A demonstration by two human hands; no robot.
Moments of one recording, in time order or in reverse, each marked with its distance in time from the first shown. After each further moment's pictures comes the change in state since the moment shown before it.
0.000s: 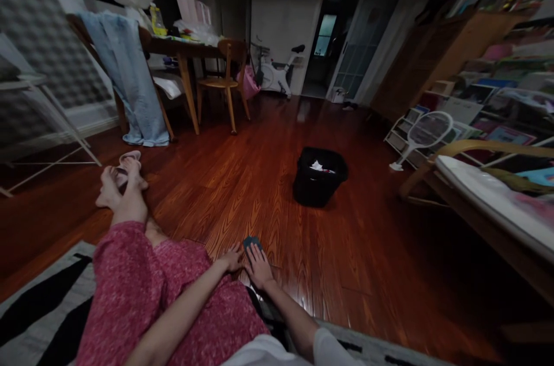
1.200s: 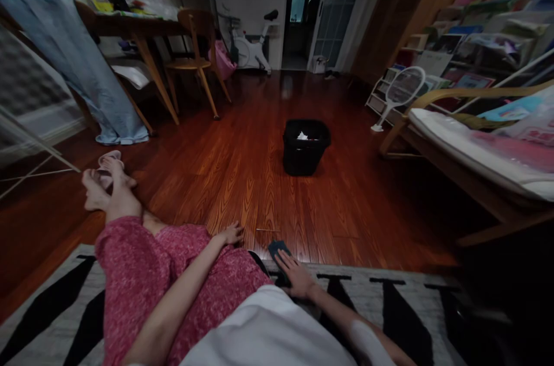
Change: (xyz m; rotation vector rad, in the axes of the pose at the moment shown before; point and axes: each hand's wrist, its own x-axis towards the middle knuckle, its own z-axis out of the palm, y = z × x) left_hand 0.007 -0.021 0.000 0.128 -0.105 0.077; right_hand -0.177 0.058 0.017 0.077 -0.063 -0.076
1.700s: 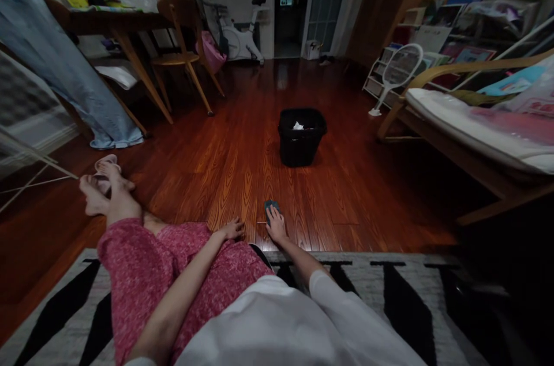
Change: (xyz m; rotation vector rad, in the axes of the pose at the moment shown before) left_hand -0.005 -0.001 -0.004 0.068 -0.019 0.013; right_hand 0.148 -0.006 -0.028 0.042 0.315 0.350
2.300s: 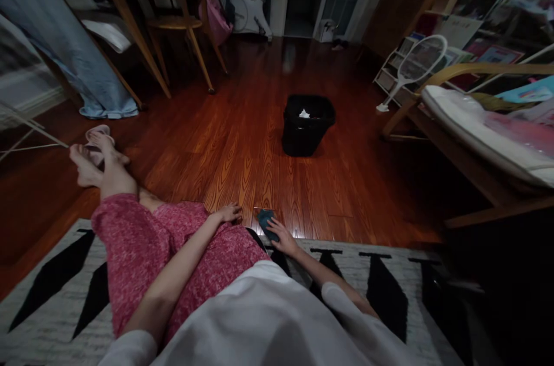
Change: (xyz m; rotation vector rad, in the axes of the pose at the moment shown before) left_hand 0.010 -0.004 0.009 -0.062 0.025 0.050; right_hand -0.102 0.043 -0.012 0.275 -0.136 -0.409
